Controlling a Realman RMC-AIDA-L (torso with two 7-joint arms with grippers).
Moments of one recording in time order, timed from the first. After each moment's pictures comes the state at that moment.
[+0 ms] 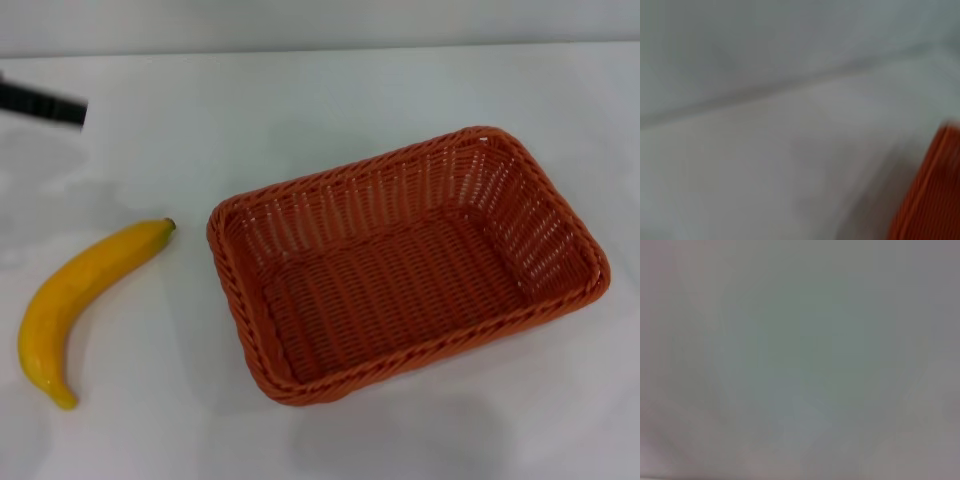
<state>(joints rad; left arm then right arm) -0.64 -1.90 -2.47 -1.44 2.34 -1.91 0.67 0.42 1.91 -0.43 -1.17 1.15 1.46 -1.11</state>
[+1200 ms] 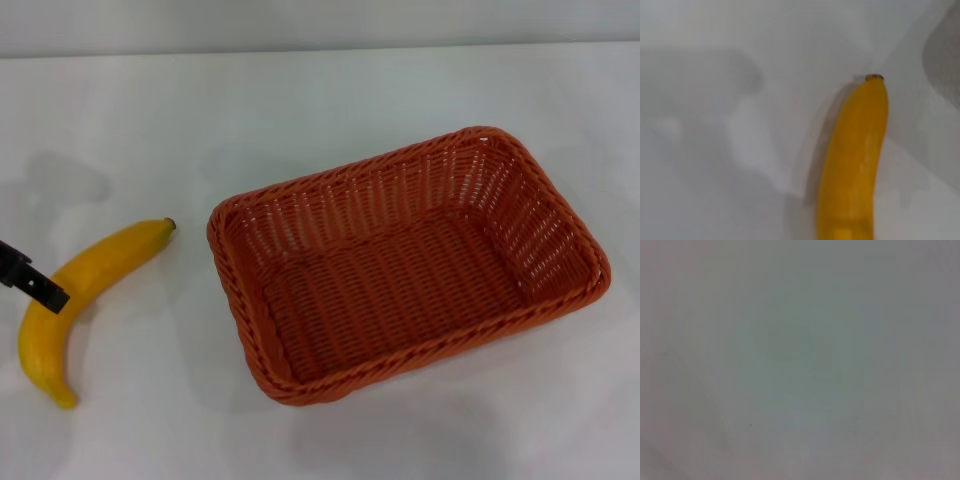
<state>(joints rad) -0.73 -1.94 -2.23 -1.07 2.83 -1.79 0.75 0.43 1.96 -0.43 -1.16 1.17 1.39 -1.13</state>
